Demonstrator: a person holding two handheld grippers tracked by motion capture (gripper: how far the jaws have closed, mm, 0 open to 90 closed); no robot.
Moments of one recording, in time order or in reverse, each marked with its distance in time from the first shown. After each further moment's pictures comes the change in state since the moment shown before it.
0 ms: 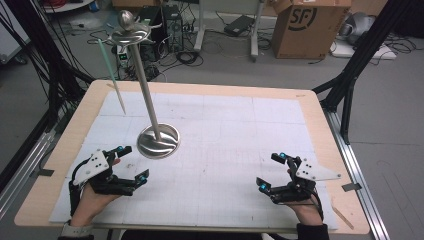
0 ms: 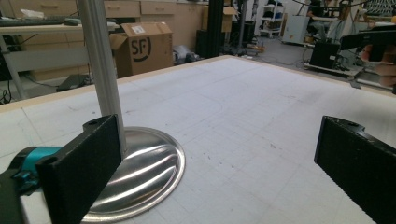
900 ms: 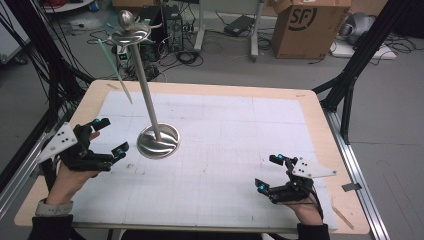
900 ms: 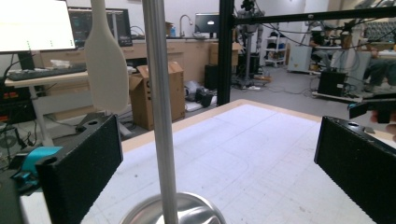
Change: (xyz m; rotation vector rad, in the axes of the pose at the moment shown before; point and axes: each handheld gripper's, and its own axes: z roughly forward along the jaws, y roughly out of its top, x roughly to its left) left arm 0.035 0.063 -0.019 -0.117 0.039 0.046; right arm -0.002 -0.002 0.004 0.072 0.012 0.022
